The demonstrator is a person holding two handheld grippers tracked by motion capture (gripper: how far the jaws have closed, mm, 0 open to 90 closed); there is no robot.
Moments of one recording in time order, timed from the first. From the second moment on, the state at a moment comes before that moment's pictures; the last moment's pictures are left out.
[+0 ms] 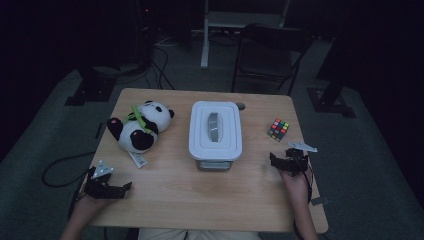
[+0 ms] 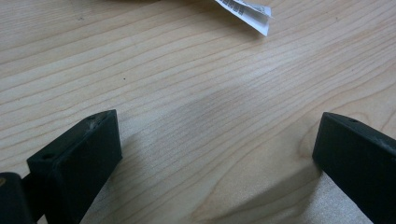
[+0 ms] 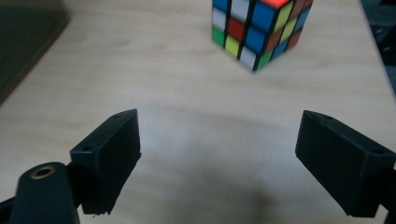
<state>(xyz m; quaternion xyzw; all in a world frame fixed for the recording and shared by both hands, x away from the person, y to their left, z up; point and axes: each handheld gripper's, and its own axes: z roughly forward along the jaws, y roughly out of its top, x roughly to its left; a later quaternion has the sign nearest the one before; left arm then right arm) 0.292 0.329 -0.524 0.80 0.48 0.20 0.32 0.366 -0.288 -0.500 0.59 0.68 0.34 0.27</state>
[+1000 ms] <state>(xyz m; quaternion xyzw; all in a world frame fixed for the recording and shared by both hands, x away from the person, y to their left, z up) 0.292 0.329 -0.524 0.80 0.48 0.20 0.32 0.482 -0.261 -0.489 0.72 0.57 0.26 0.31</state>
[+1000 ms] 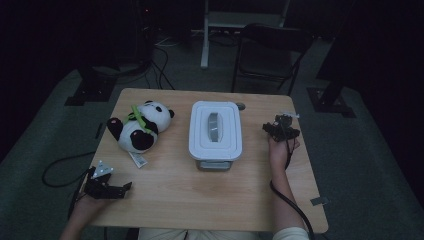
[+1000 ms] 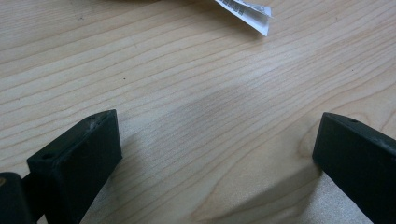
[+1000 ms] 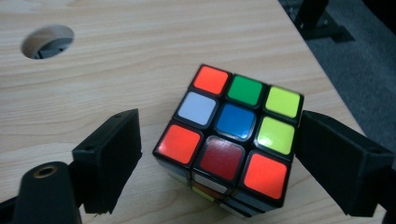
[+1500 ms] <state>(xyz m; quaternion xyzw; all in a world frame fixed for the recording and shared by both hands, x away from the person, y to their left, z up) 0.292 0.329 -0.524 0.80 0.48 0.20 0.32 0.462 -0.270 -0.483 0.69 0.60 0.29 0.29</state>
